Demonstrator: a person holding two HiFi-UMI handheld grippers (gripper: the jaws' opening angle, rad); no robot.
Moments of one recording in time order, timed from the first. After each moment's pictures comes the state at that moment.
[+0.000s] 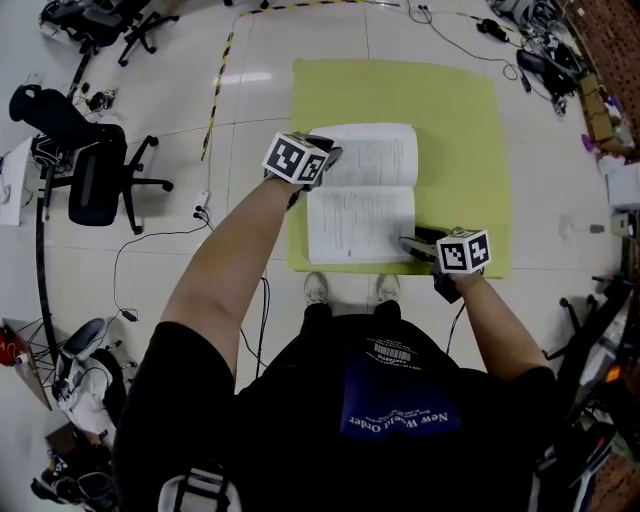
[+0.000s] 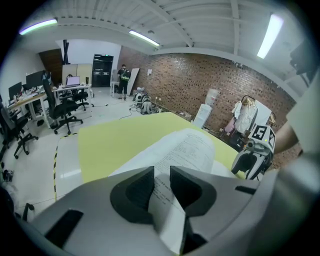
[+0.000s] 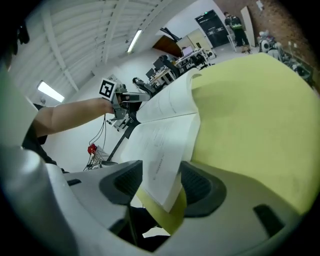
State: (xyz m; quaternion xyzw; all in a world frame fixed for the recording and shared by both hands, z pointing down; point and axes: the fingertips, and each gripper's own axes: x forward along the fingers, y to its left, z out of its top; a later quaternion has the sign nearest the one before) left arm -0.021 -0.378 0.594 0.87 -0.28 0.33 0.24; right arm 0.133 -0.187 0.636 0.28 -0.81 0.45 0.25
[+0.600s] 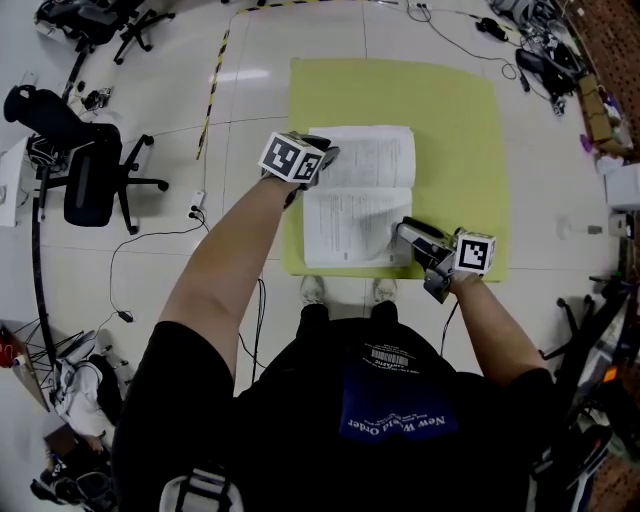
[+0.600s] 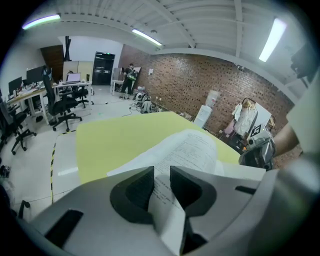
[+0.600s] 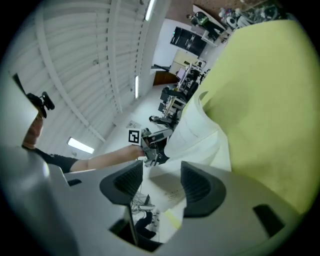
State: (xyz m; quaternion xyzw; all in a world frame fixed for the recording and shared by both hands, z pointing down) left arm -0.022 -0.386 0.611 0.87 -0.27 0.32 0.25; right arm 0.115 -0.216 0.580 0.22 -0.81 0.54 -0.04
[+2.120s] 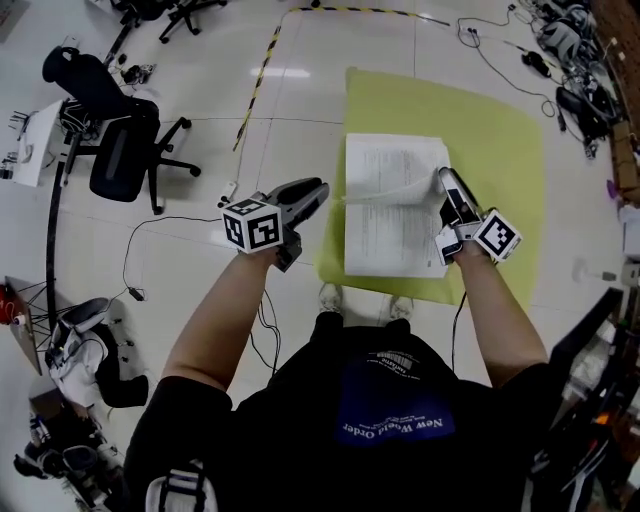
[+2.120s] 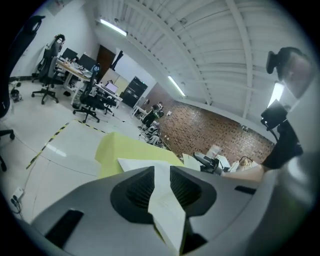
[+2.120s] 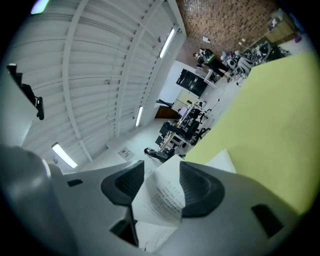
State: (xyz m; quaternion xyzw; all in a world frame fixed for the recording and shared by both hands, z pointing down) left arm -0.143 -0.301 0.520 0.87 -0.36 0.03 0.35; right arm 0.101 -0.365 0.514 0.37 -0.79 0.45 -0.19
